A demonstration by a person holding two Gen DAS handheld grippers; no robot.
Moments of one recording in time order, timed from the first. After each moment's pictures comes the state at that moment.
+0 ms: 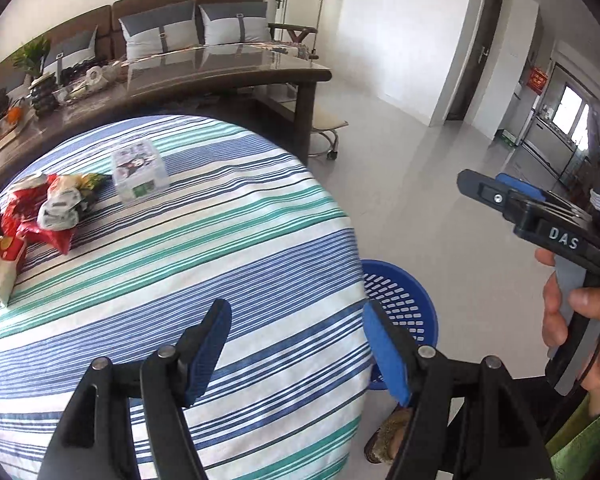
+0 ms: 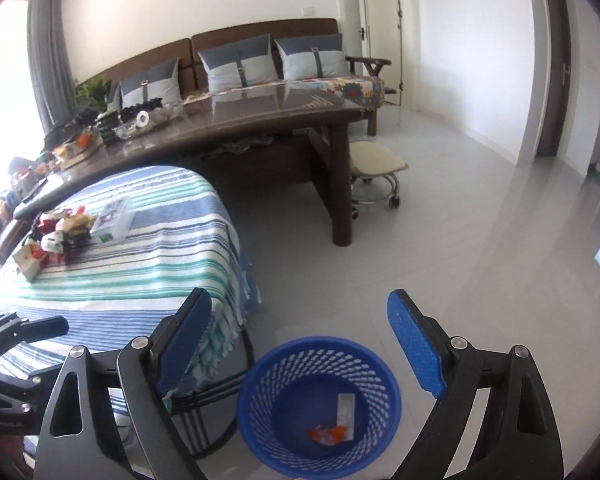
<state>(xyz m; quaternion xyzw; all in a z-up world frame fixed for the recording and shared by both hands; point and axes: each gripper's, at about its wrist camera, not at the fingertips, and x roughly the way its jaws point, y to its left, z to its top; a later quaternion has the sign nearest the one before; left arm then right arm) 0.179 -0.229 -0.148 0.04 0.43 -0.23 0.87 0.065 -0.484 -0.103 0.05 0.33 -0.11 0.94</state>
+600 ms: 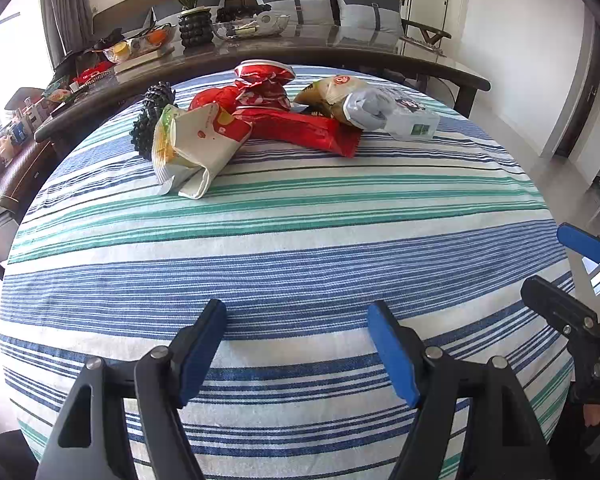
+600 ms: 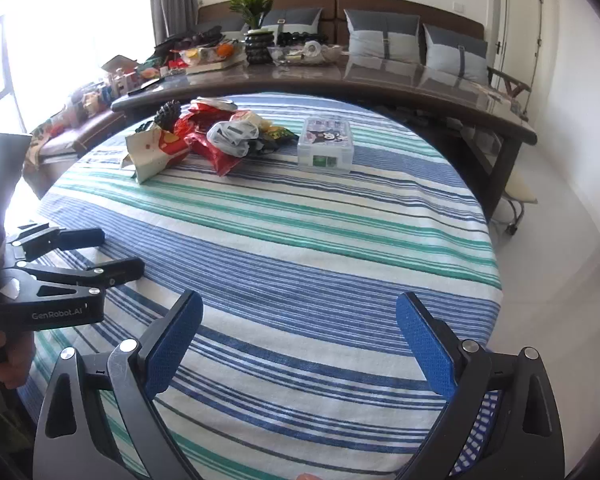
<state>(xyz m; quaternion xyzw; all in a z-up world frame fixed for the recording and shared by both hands) 0.190 -0.042 -0.186 0.01 0.45 -0.04 0.89 0.130 -0.273 -0.172 -0.05 0.40 0.07 0.91</state>
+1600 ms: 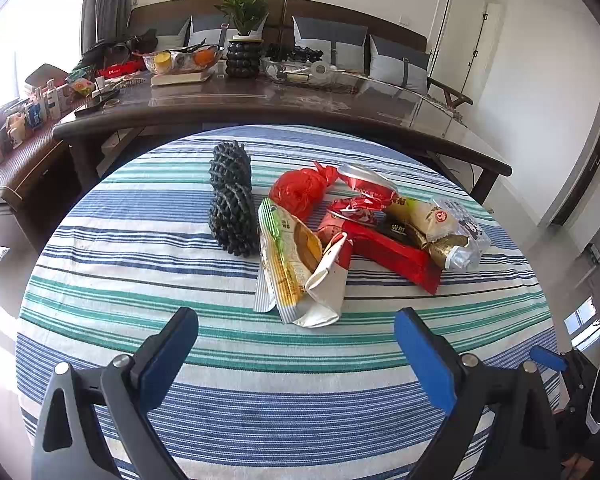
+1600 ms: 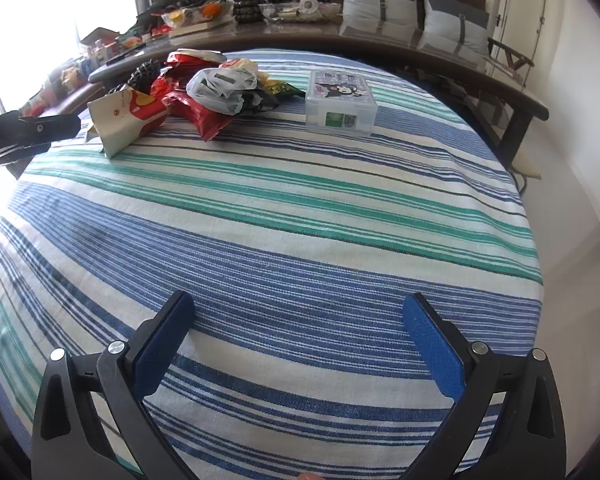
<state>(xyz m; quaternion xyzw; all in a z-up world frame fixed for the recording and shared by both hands) 0.250 0.046 -0.136 -0.06 0.39 -0.04 0.92 0.166 -0.263 -0.200 -0.05 0.46 0.04 0.88</state>
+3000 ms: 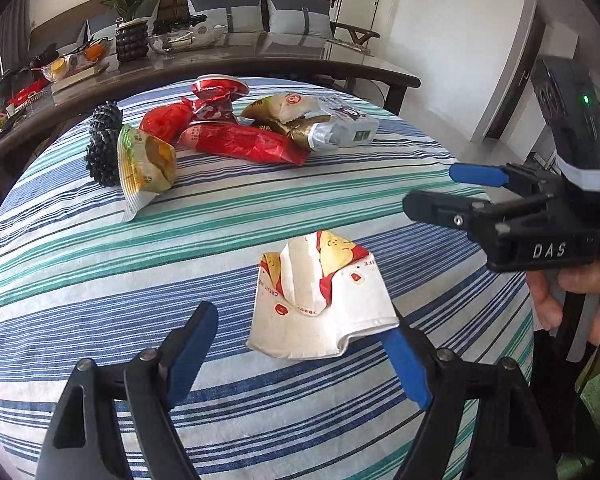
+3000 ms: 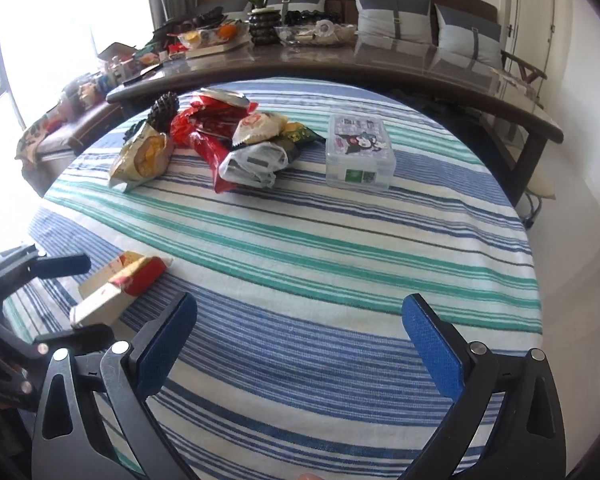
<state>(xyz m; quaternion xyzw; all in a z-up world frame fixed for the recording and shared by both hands) 0.193 -0.024 -0.176 0.01 0.45 -0.19 0.88 0.194 -0.252 -0.163 -0.03 0.43 0.09 0.90</state>
